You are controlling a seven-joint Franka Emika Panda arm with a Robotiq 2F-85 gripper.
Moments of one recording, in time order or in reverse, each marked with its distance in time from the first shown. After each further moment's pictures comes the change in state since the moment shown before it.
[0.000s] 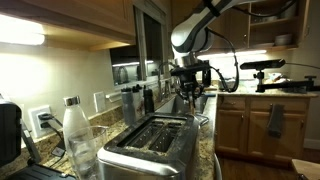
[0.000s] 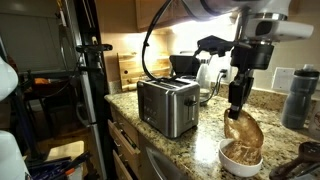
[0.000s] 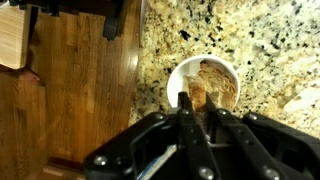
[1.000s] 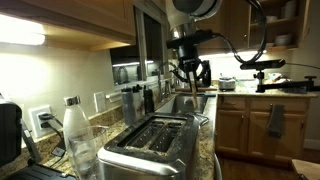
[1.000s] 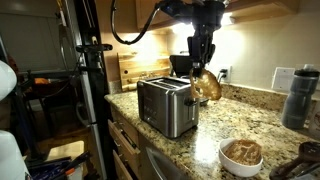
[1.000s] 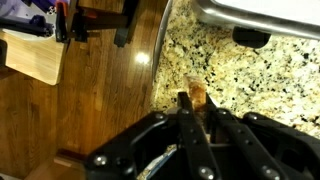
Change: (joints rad) arm 0.029 -0.251 0.148 -0.057 -0.044 -0.198 0.147
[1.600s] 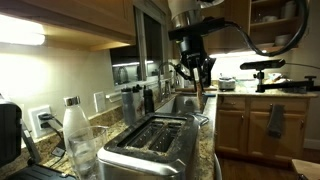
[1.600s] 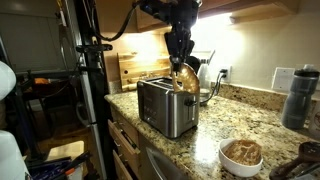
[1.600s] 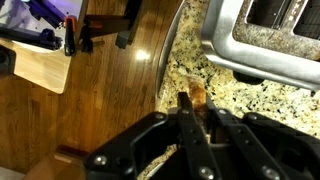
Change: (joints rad) arm 0.014 -0.130 0.087 -0.109 0.001 -0.009 0.068
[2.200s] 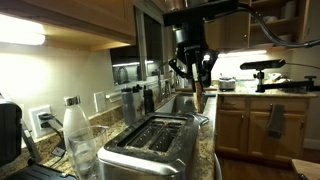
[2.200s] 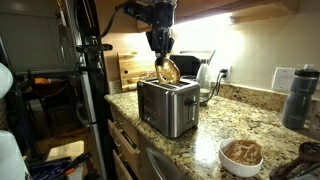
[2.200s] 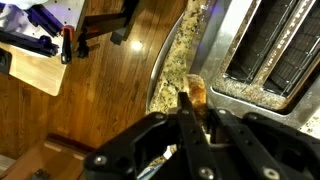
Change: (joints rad) arm 0.061 -0.082 0.110 -0.048 0.004 0.000 0.082
